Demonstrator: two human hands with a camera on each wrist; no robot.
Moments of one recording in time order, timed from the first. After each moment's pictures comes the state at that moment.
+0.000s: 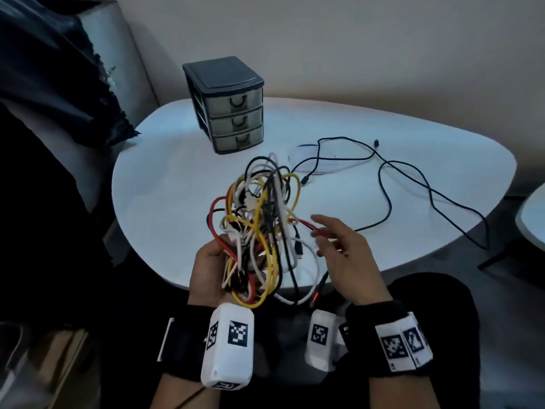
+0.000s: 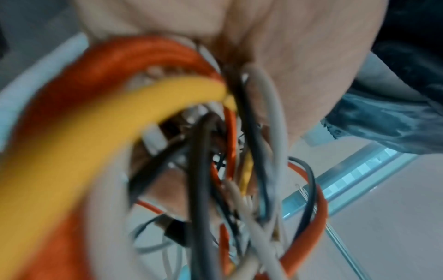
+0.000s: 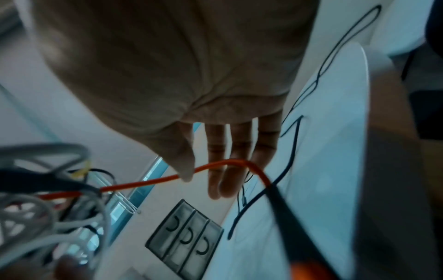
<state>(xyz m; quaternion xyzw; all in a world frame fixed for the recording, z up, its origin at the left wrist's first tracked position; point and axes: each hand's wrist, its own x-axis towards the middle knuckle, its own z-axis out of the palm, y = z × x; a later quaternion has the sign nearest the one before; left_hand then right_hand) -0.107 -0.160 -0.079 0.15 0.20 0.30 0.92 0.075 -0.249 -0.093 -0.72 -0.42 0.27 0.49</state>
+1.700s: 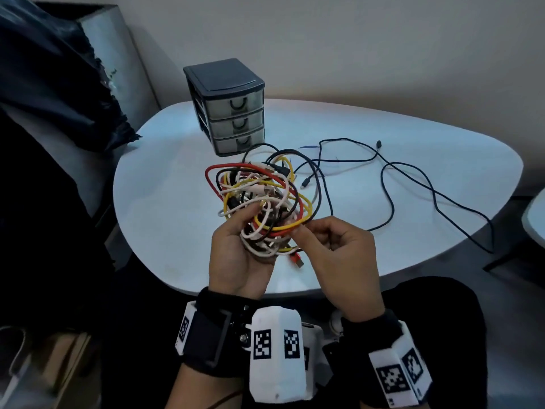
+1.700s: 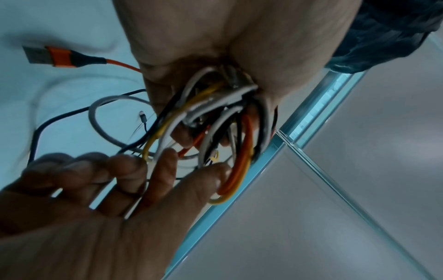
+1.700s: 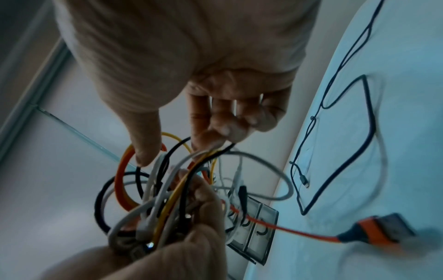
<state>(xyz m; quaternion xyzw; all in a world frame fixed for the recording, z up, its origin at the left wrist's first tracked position) -0.070 -0.161 -0.047 0.19 0.24 0.42 0.86 0.033 -0.244 -0.041 -0.64 -0.35 0.26 0.64</state>
